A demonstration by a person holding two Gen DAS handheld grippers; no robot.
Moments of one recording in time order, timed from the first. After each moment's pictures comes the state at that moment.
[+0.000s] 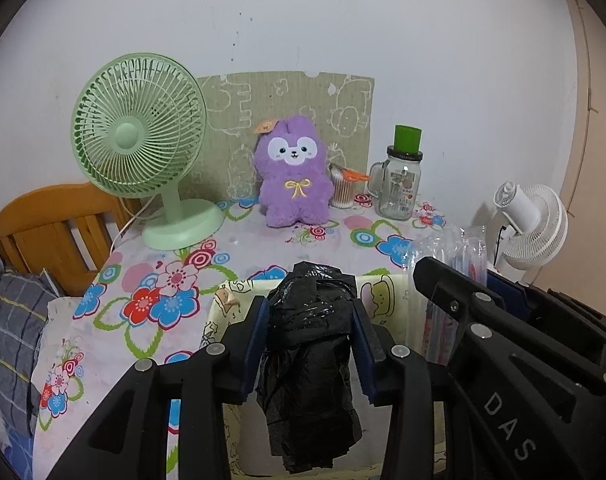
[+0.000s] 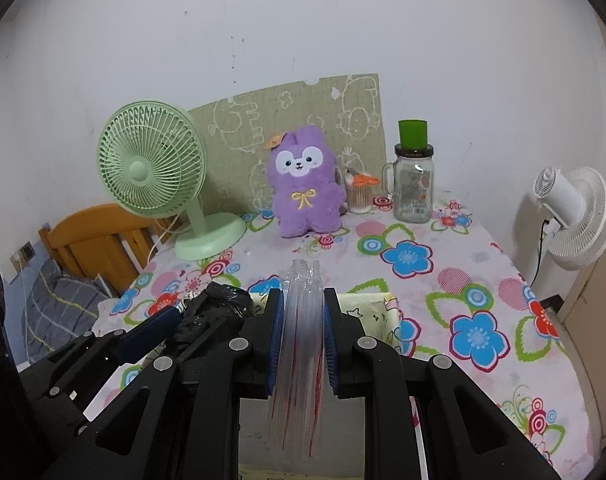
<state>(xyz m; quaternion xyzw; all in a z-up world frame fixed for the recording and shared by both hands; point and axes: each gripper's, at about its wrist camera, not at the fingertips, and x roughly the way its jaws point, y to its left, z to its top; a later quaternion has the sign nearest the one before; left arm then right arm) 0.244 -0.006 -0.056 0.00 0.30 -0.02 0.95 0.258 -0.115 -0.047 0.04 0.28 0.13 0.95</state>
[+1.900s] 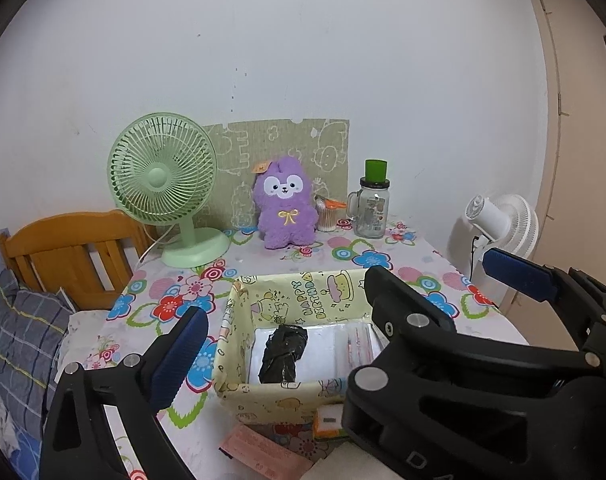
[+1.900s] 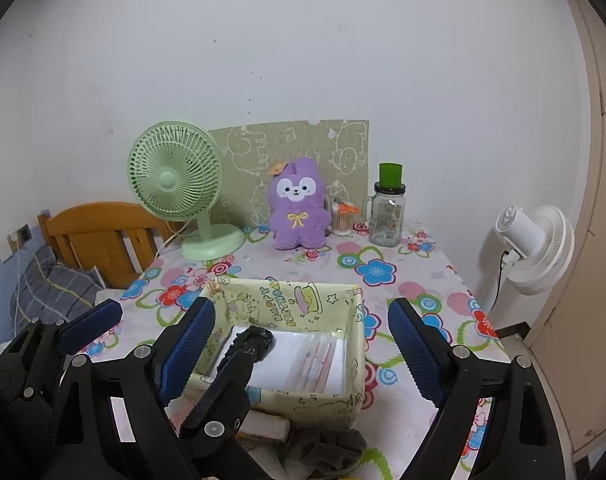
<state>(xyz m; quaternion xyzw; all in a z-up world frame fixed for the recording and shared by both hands) 0.140 -0.019 -0.015 0.01 0.24 -0.03 0.97 0.157 -0.125 0.001 -0.01 0.23 0.11 0.97</state>
